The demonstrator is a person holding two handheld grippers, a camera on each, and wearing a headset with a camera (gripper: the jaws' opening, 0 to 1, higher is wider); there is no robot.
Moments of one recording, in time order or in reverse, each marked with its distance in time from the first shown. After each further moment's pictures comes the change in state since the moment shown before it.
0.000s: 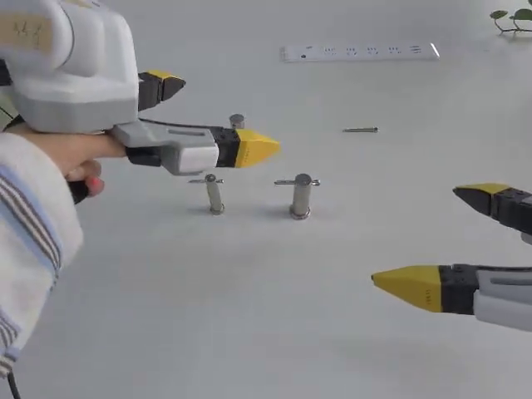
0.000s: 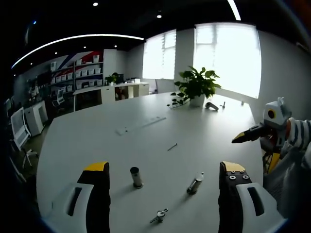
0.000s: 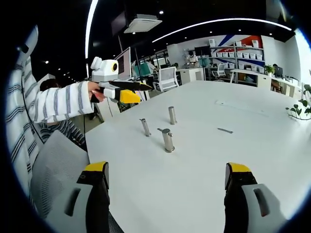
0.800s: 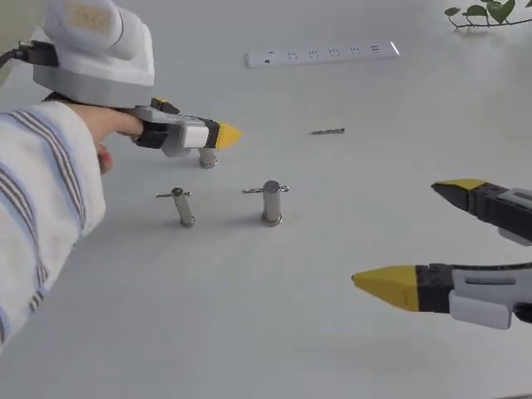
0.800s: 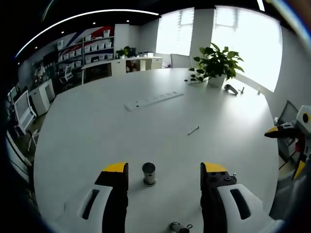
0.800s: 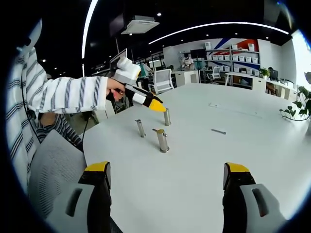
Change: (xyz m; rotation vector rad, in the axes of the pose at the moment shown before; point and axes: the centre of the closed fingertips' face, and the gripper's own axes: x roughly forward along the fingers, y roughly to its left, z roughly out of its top) left arm 0.058 0.026 -0.036 -0.088 0.243 0.100; right arm -0.009 -0.006 0.001 -0.003 -0.018 -0.049
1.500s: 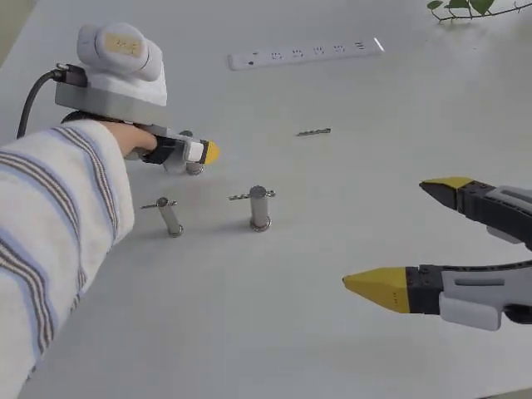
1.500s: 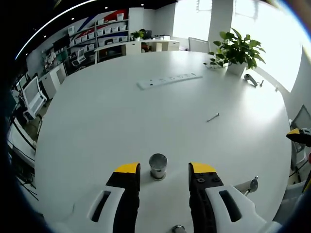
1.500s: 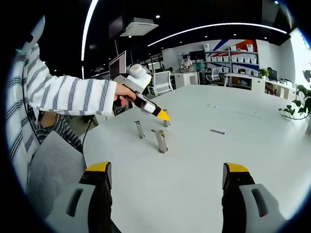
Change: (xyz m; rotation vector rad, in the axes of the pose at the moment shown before) left arm 0.025 0.026 -0.030 -0.089 0.149 0.136; right arm -0.001 -0.004 -0.002 0.010 -0.019 -0.003
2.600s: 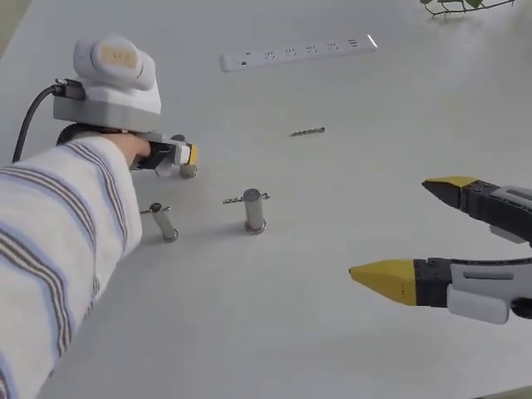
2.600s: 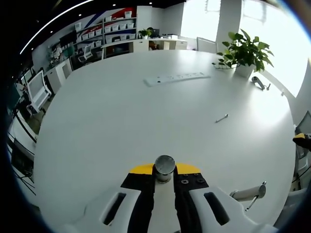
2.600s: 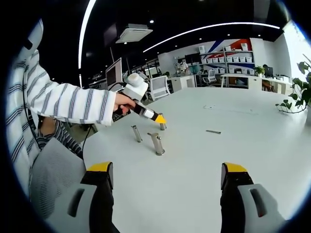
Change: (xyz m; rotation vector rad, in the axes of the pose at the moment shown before) left arm 0.016 0.012 0.000 -0.028 0.005 0.043; right arm -0.007 -0.010 0.001 0.056 -0.046 -0.007
